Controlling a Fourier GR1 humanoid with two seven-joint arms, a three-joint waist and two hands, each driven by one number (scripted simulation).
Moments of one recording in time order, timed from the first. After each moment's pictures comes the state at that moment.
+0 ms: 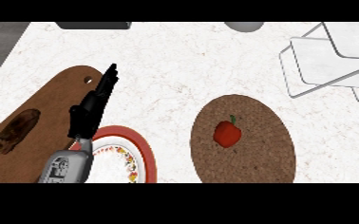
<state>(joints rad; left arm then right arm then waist) -0.18 0.07 -0.01 -1.45 -0.16 -0.03 0.03 -0.87 -0.54 -0.45 -1.14 0.71 -0.31 0.16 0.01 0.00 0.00</state>
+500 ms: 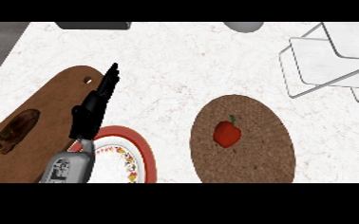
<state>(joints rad) -0.18 0.05 -0.03 -1.48 -0.17 -0.02 0.06 -0.85 -0.63 -0.44 -1.04 0.86 -0.38 0.33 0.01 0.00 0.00</state>
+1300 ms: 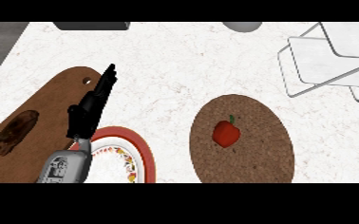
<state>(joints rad) -0.18 0.07 0.00 -1.44 -0.16 -0.04 0.03 -0.82 -0.65 -0.52 -1.21 0.57 -0.29 0.36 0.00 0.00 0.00</state>
